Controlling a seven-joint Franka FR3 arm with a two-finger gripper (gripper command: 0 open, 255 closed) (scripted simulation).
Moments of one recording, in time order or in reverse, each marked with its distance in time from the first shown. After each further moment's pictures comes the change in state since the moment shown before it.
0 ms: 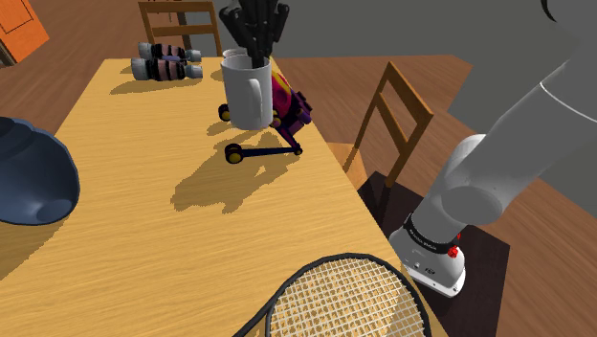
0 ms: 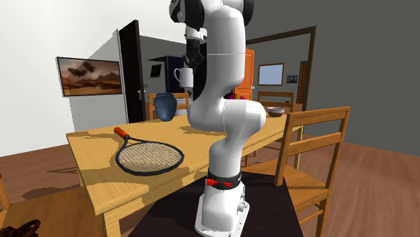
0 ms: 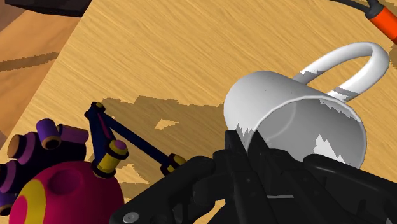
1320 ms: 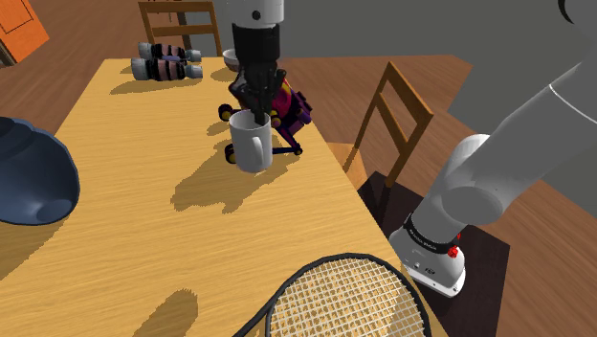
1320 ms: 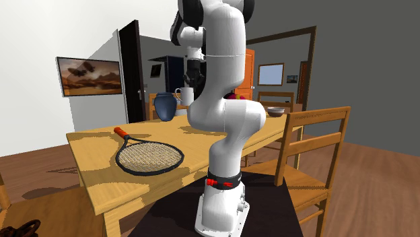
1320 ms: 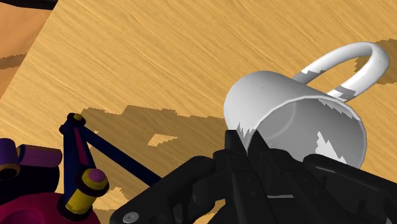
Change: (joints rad) arm 0.008 -0.061 0.003 -0.333 0.023 0.274 -0.032
